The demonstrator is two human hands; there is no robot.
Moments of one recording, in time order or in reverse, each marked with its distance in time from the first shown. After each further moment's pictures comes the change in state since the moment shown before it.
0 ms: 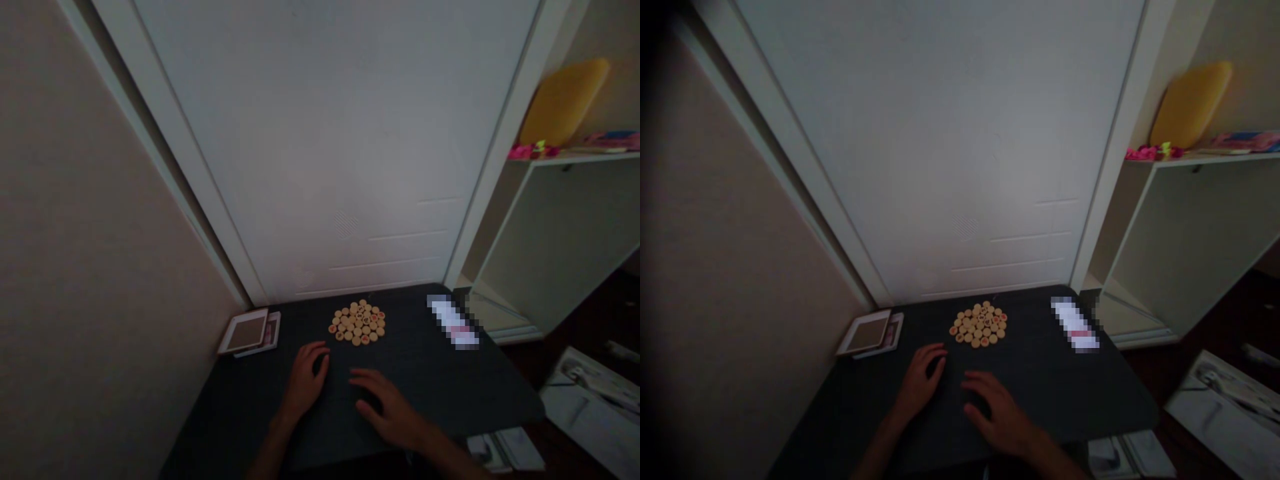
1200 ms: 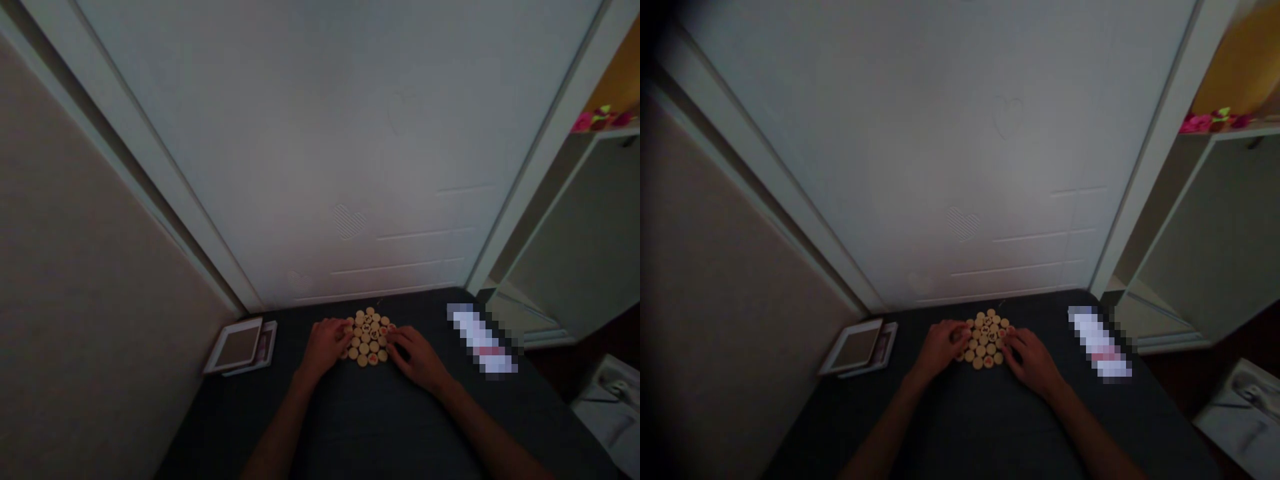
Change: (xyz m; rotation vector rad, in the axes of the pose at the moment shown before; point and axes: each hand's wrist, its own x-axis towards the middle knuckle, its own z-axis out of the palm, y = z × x) left_hand 0.113 -0.008 0.033 0.126 -0.185 0.008; right_hand 0.074 0.115 -0.057 -0.238 0.292 -0.050
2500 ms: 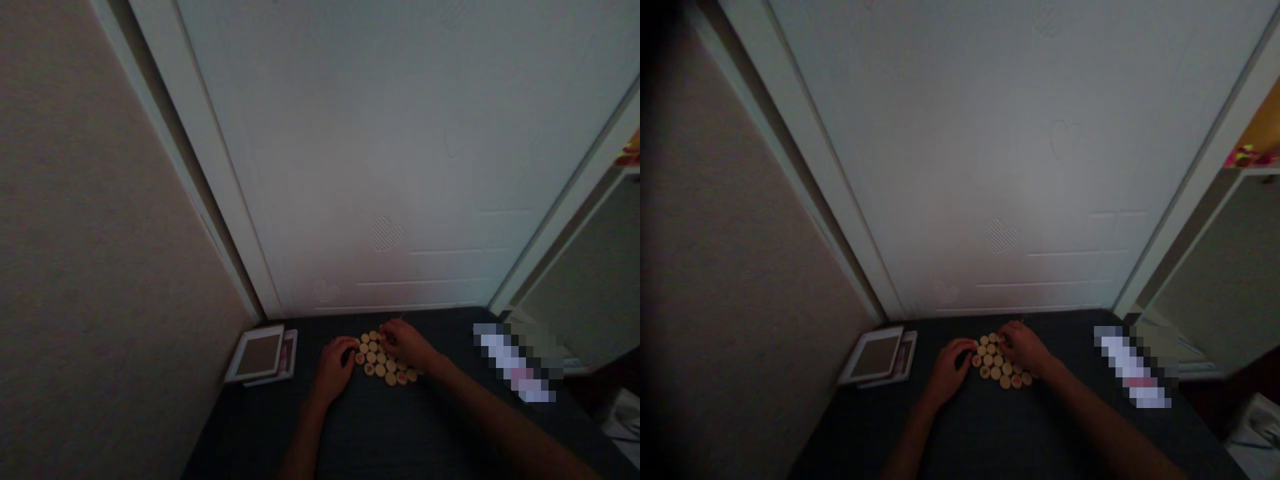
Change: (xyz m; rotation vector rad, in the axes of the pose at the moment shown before) left_hand -0.033 -0.053 0.009 -0.285 0.161 0.034; right_hand 0.099 -0.010 0.050 -0.031 -0.221 -0.009
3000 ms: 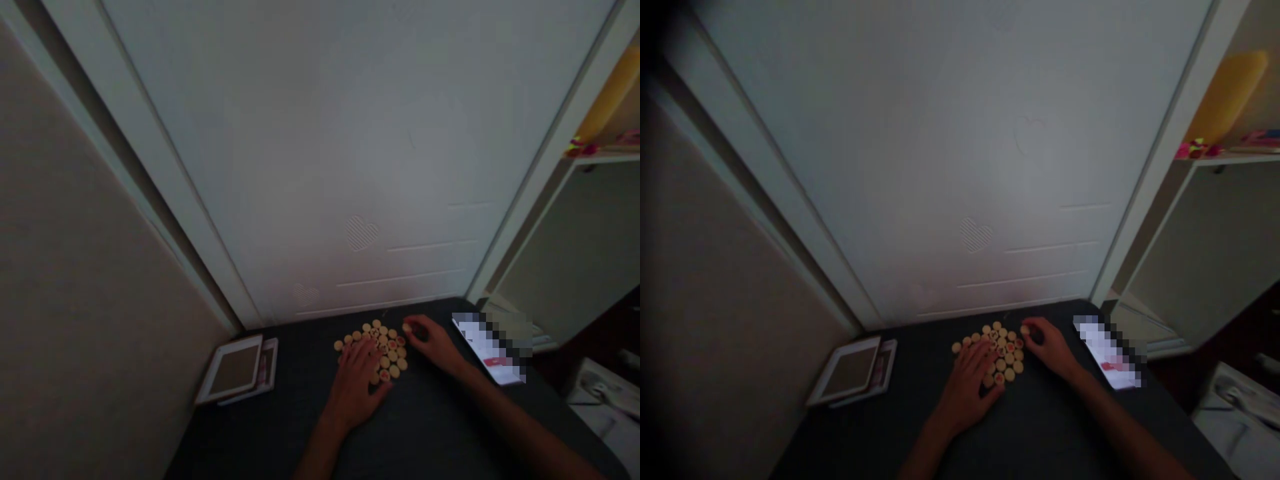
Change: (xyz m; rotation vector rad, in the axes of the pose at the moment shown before) left_hand -0.003 0.080 0.030 0.259 -0.268 0.266; right_hand -0.077 0.056 -0.050 0.213 0.270 0.308
